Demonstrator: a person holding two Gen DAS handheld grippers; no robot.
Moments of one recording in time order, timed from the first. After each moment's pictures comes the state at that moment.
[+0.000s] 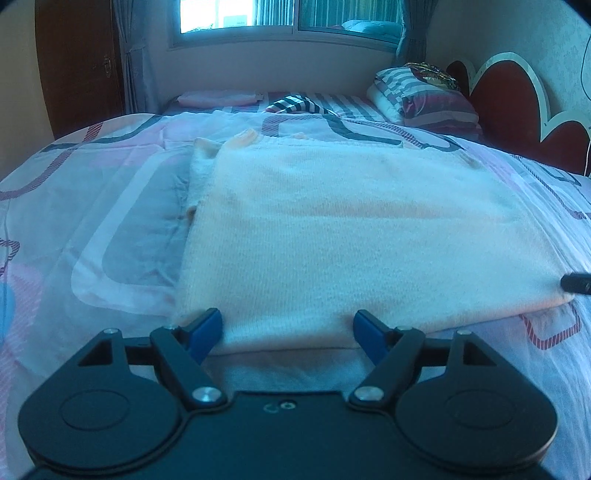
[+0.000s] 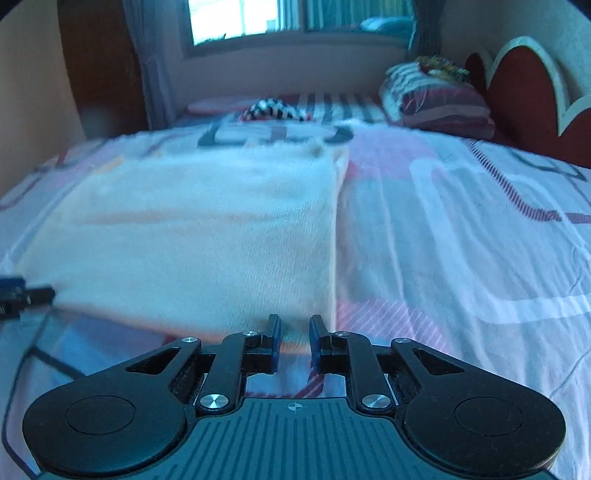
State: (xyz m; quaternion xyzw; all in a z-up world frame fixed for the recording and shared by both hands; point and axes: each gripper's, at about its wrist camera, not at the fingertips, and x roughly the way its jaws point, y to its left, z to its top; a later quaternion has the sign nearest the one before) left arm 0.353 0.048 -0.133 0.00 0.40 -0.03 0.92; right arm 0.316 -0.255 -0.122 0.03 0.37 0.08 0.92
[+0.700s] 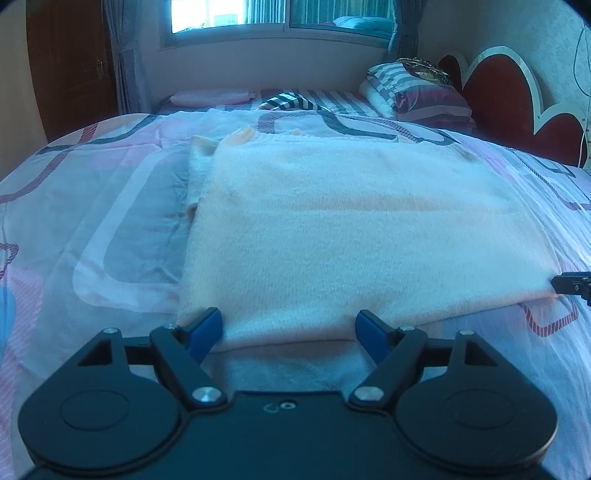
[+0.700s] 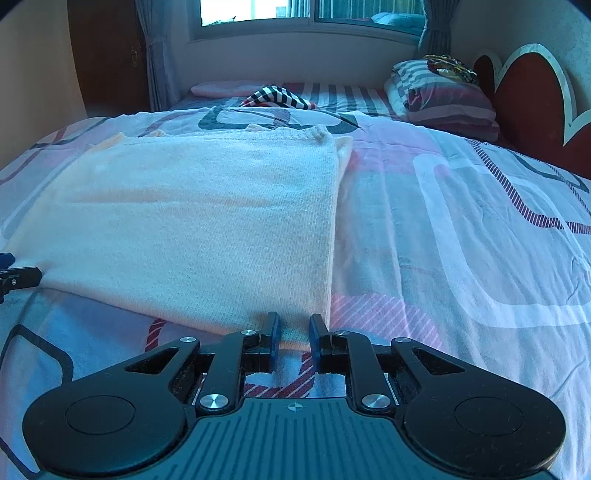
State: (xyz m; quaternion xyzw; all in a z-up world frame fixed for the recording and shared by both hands) left arm 0.350 0.056 -0.131 0.01 0.40 -0.04 0.91; right arm 0.327 -0.249 -0.135 -0.01 0.42 0.08 0.90
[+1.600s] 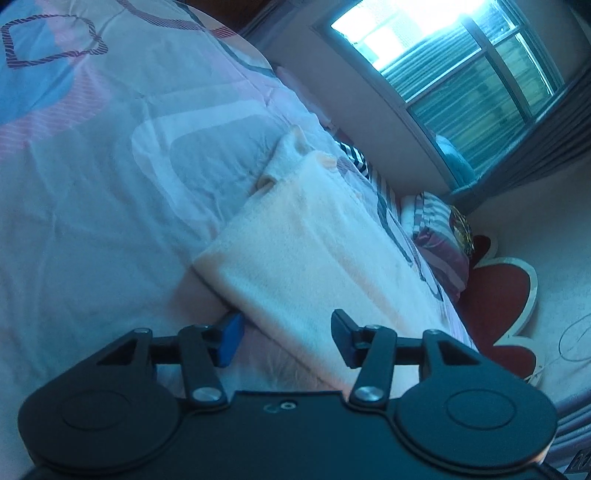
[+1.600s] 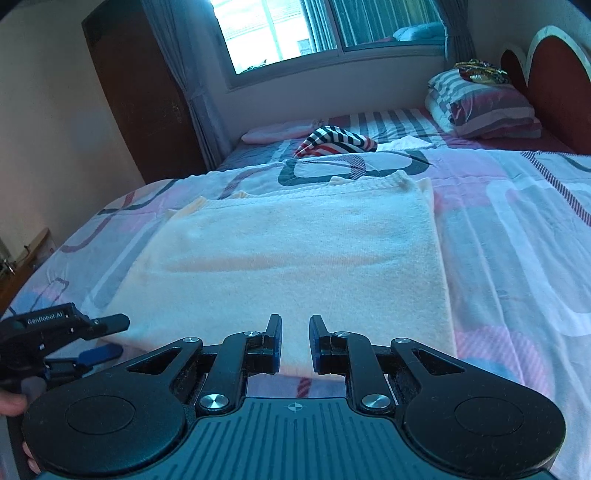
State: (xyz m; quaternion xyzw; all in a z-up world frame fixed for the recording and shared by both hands) left arm 0.334 0.109 -0.153 -0.39 0.34 0.03 0.85; right arm 0.324 -0.206 -0.096 0.12 0.36 0.17 0.91
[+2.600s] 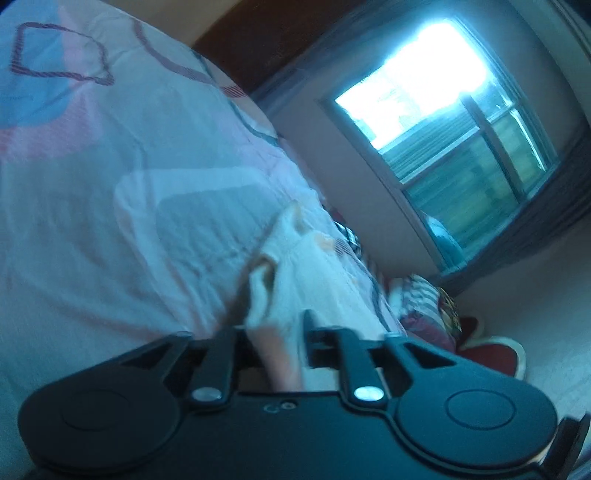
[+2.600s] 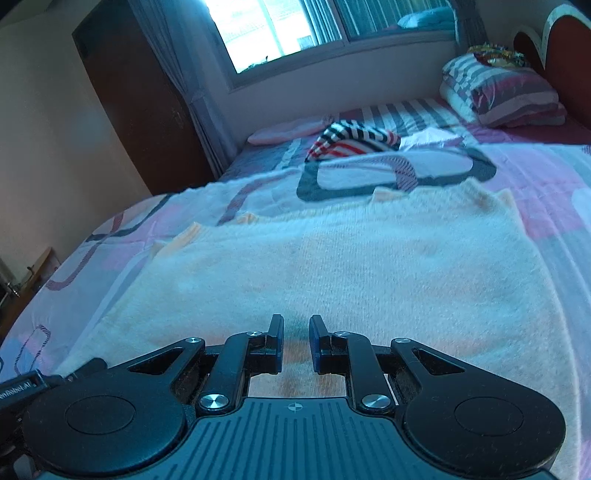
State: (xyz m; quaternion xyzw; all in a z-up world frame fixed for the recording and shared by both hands) left arm 0.349 0.119 -0.164 -0.44 0.21 0.09 0.87; right arm 0.434 -0.153 -0.134 0.12 0.38 0.17 0.90
